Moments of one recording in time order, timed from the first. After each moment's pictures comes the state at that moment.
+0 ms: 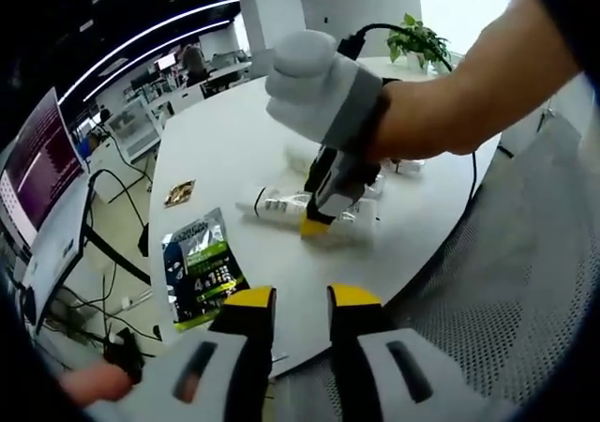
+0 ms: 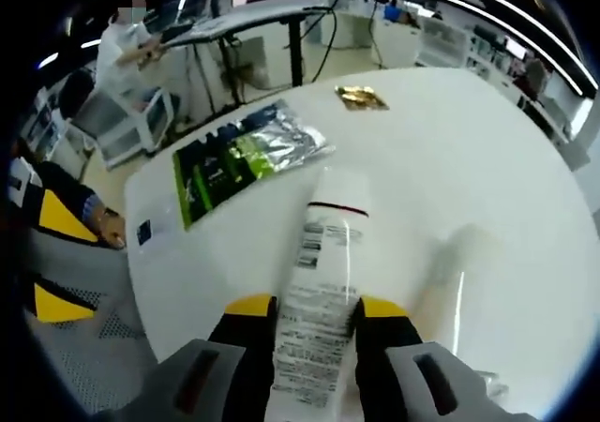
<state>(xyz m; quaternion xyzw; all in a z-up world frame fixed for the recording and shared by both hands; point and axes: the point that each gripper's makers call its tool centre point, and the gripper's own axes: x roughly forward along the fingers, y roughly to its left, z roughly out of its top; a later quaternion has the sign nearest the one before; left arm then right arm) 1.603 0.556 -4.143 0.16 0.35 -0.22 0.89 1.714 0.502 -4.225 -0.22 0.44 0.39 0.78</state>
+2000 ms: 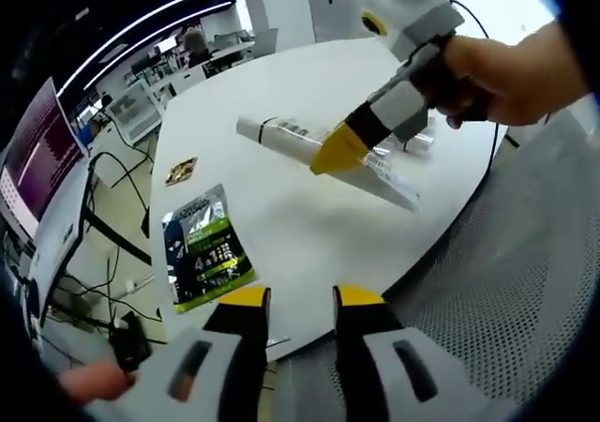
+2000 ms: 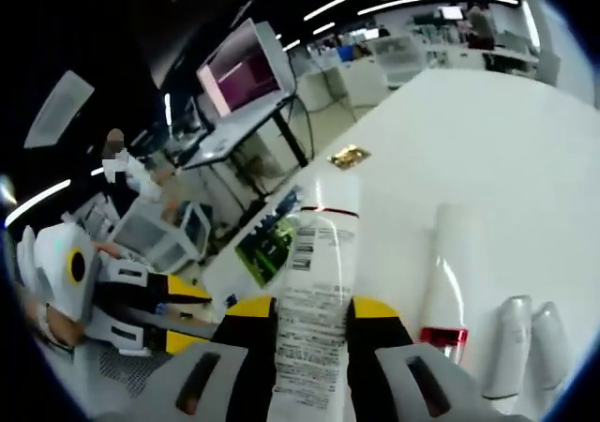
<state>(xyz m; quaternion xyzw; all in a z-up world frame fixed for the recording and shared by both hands) 1.596 0.567 -4.160 0.17 0.41 -0.20 0.87 1.682 0.489 -4.149 0.06 0.39 0.42 0.81</state>
